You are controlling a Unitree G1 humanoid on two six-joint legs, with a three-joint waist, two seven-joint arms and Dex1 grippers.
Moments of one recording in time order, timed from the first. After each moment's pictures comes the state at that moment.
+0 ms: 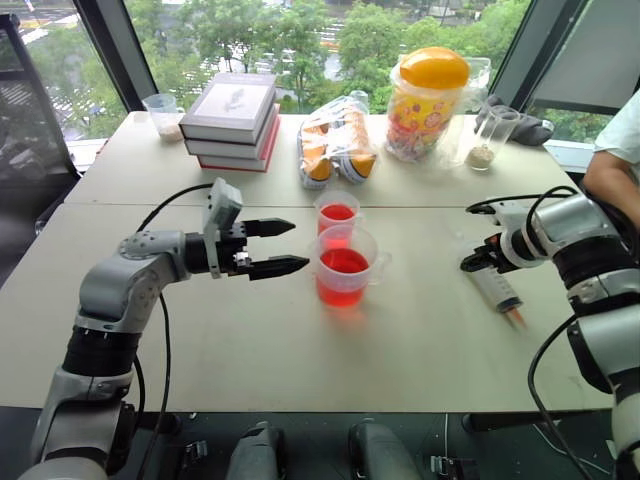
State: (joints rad) left arm -0.58 0.60 0.01 -0.08 -0.62 0.66 -1.10; right arm -1.08 -0.81 0.42 0.78 0.17 1.14 0.82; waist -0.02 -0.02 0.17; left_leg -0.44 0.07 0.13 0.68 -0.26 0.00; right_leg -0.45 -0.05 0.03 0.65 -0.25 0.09
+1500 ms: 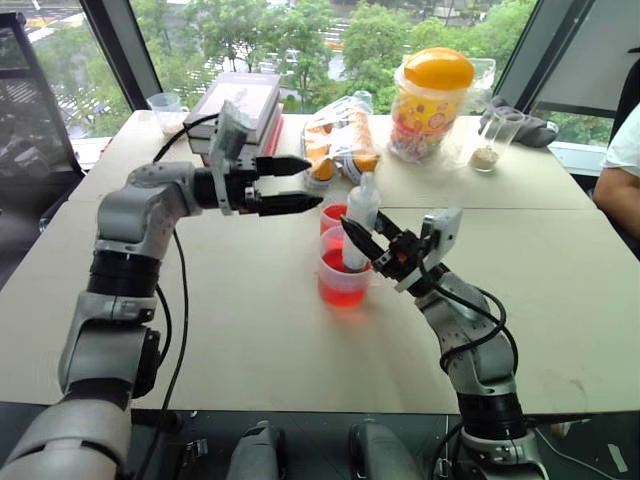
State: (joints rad) left arm -1.00 0.53 -0.02 0.32 -0.53 0.56 -1.25; right arm -0.32 -0.14 0.00 -0.23 0.34 0.20 0.57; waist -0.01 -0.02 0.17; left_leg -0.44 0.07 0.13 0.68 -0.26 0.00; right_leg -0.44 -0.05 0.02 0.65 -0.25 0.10
